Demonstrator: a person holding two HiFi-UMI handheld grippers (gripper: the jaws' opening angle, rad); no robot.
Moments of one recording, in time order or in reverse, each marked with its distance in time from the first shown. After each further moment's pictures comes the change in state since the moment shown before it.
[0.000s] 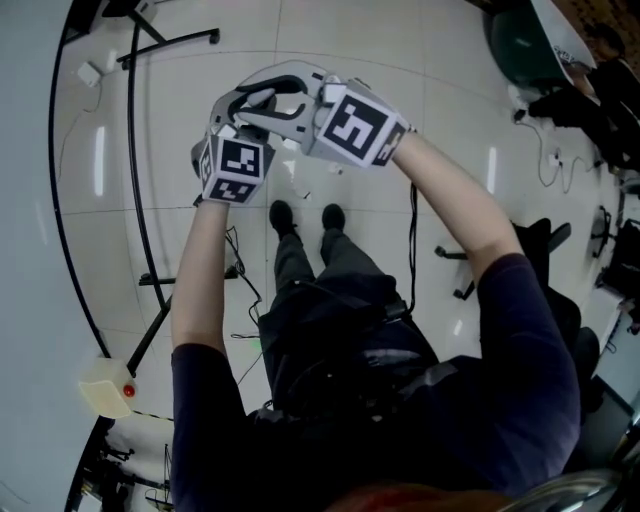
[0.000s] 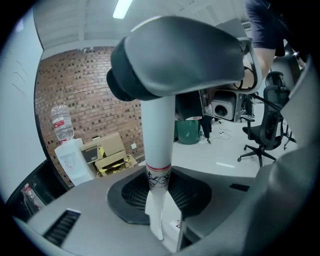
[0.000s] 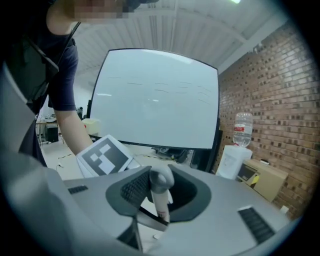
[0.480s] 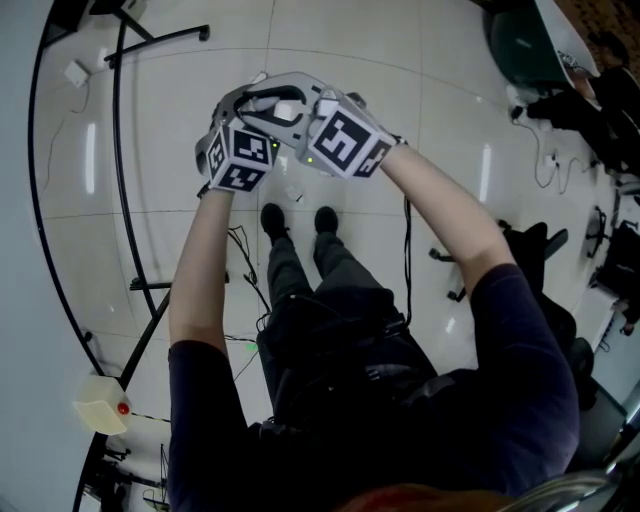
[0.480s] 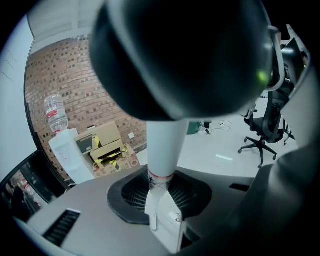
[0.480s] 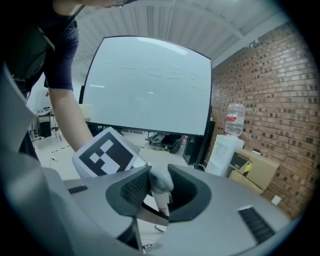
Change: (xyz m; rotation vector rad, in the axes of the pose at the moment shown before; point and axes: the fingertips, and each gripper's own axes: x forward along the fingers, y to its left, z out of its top) left arm 0.070 -0.007 -0.051 0.004 0.105 -0.014; right arm 0.013 -0.024 -0.084 0.025 0.089 -0.086
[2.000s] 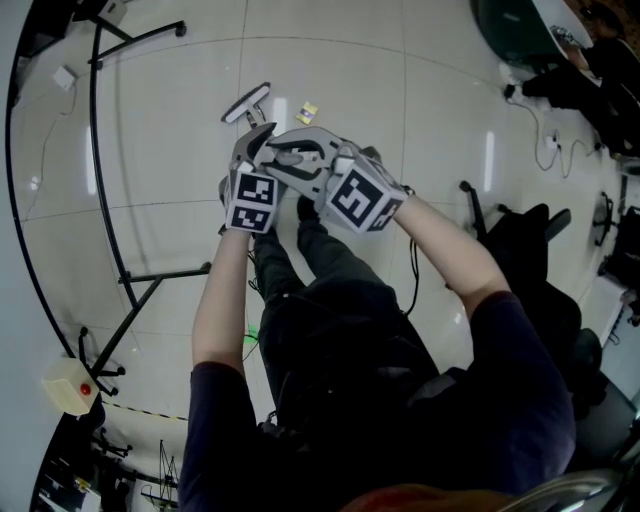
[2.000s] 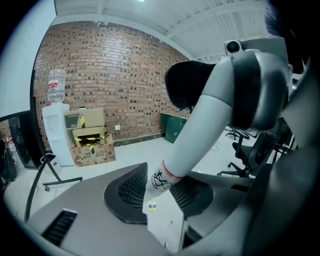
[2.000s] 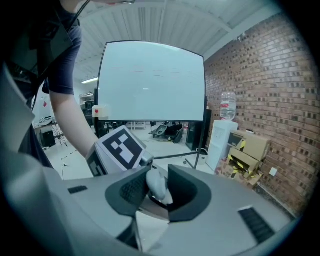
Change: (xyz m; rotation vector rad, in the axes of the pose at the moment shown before) left arm -0.008 -0.204 -0.005 -0.265 -0.020 -0.119; right arm -0.147 0.112 -0.093 0.109 0.076 0.011
